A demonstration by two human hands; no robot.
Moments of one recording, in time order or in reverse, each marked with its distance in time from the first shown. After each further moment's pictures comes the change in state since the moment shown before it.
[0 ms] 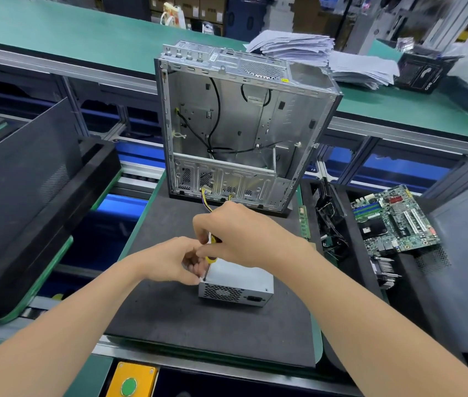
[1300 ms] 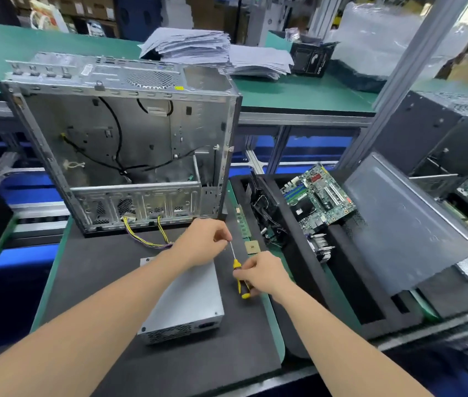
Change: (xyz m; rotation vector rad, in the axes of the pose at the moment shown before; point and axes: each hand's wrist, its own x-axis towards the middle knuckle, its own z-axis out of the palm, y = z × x) left_hand 0.183 0.089 0.049 0.389 0.184 0.057; right_hand -0.092 0.139 0.127 0.878 0.278 1.174
